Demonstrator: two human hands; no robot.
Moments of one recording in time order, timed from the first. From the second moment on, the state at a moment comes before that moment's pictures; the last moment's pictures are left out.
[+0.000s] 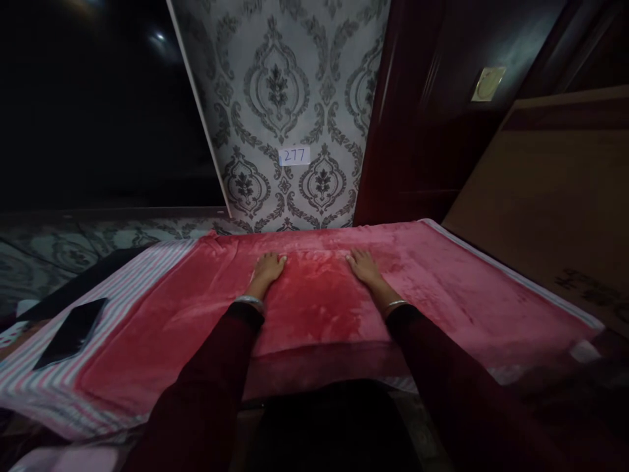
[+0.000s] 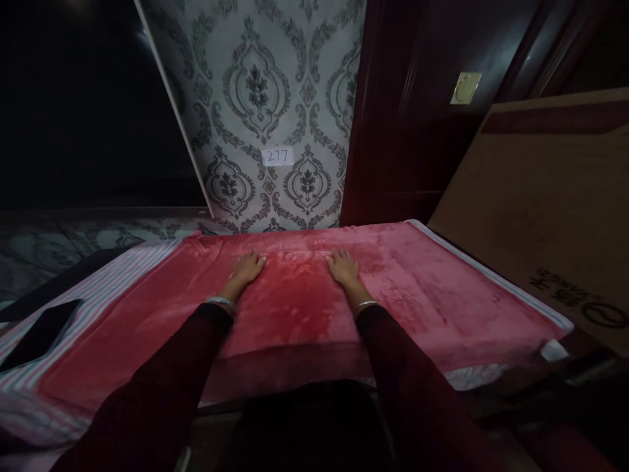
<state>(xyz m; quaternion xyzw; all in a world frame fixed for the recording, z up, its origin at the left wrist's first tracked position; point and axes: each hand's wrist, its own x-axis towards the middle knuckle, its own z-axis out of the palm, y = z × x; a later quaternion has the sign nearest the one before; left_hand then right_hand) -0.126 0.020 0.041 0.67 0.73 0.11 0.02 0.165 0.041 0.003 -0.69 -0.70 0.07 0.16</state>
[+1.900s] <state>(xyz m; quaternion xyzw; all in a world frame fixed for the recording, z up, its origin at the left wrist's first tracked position) -0.112 -0.149 -0.005 0.79 0.61 0.06 0.01 0.175 -0.117 -0.042 -0.57 -0.80 -0.03 0.15</state>
